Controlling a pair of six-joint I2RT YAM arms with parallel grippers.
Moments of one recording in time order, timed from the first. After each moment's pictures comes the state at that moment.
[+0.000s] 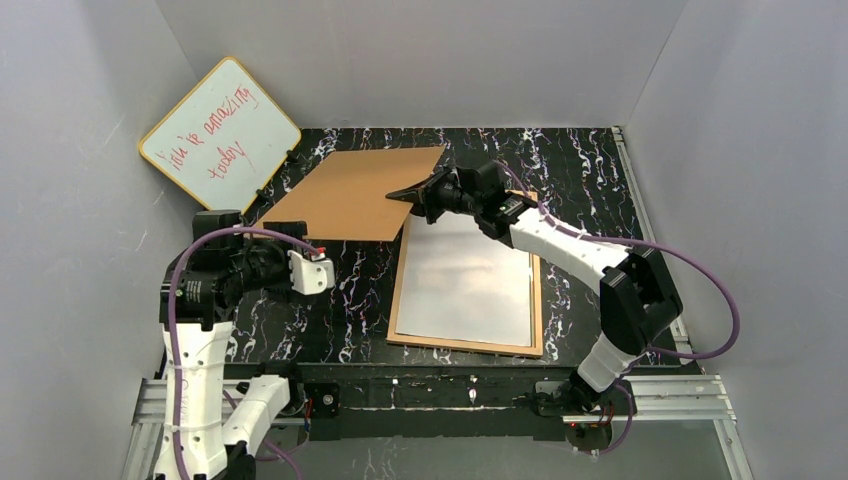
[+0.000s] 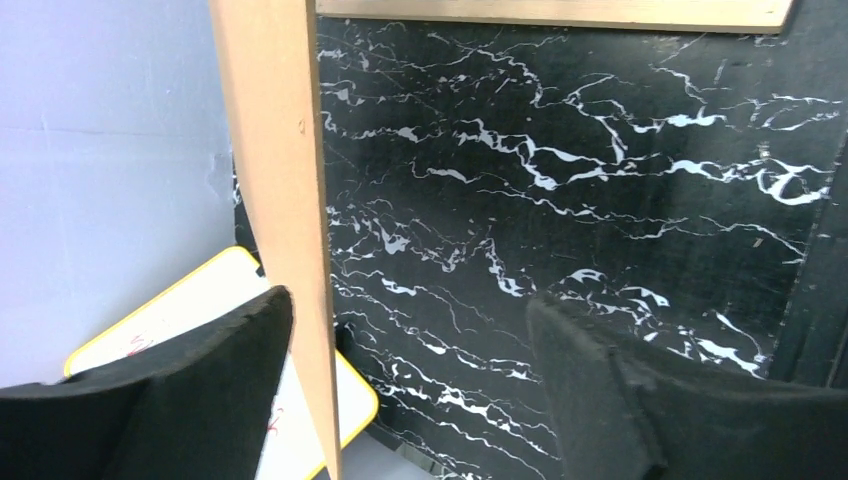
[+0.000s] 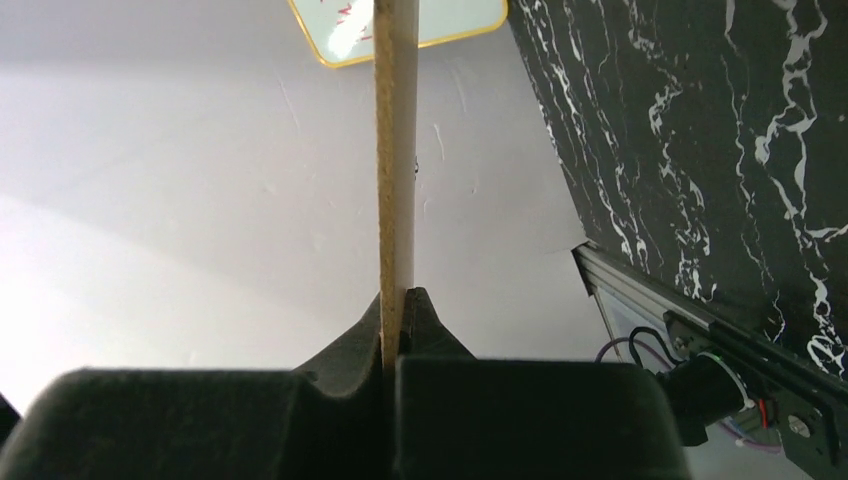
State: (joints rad) left arm -0.01 0.84 1.26 -1.29 0.61 1.49; right arm 0.71 1.66 1.28 0.02 -0.36 1.73
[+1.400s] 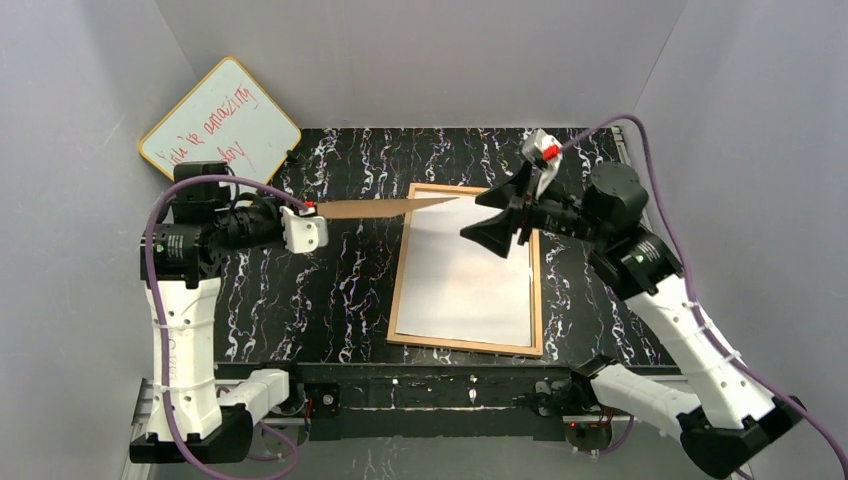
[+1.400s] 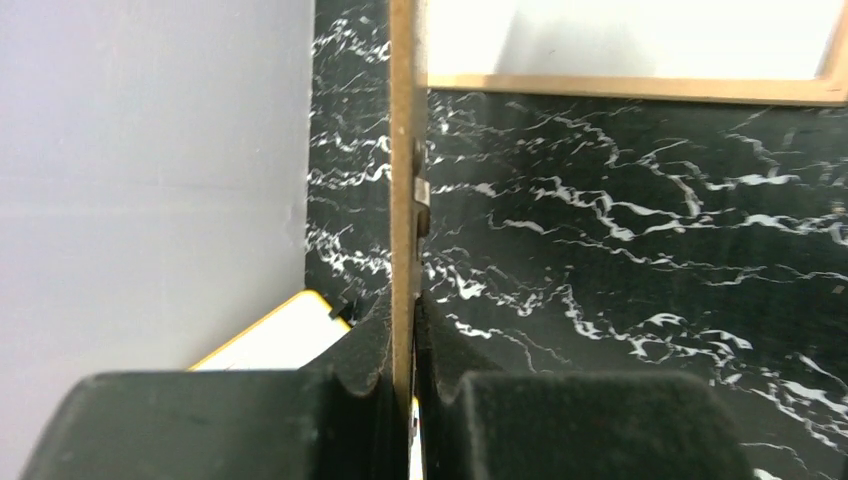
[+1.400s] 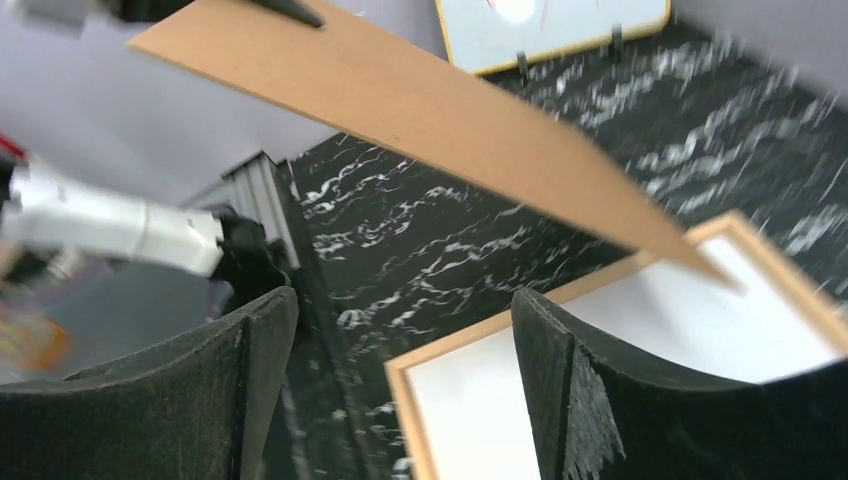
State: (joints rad) left arm -0.01 1.05 1.57 -1.28 0.70 1.46; right arm 0.56 1.04 1.22 -0.30 -0.66 0.24
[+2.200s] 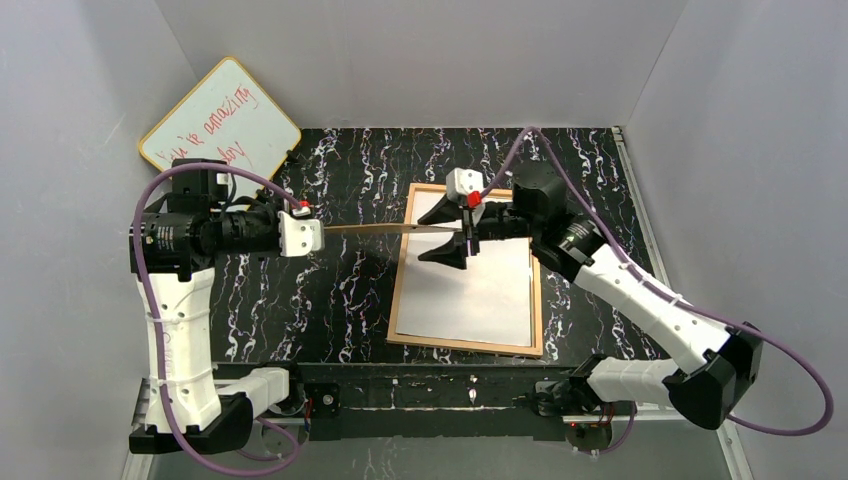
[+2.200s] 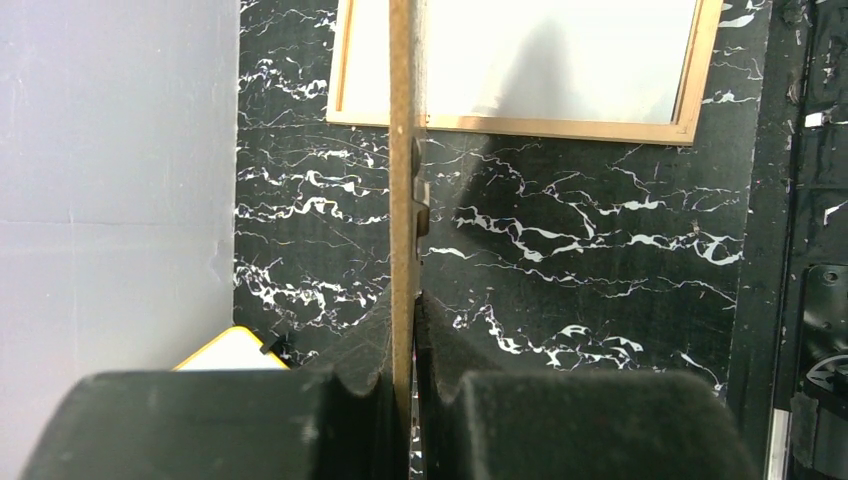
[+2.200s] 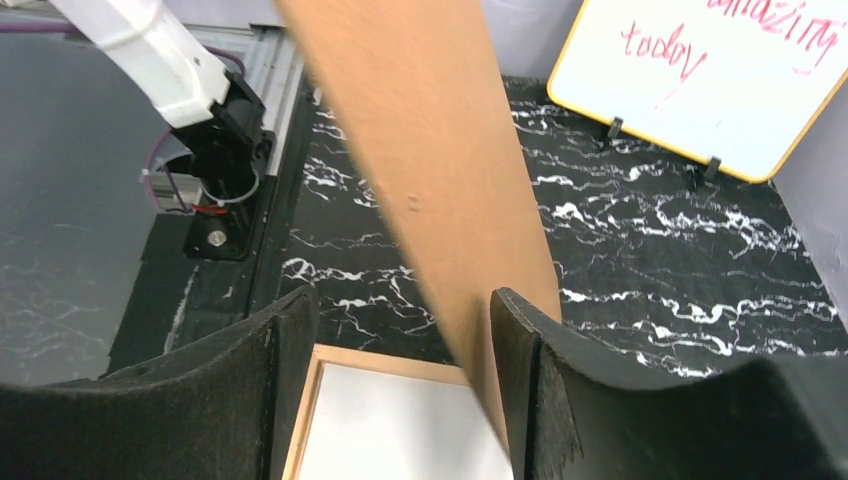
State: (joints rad) left arm -0.01 1.12 1.75 -1.57 0.80 1.50; right arm 0.76 1.18 1.17 -0.14 -0.86 -0.25
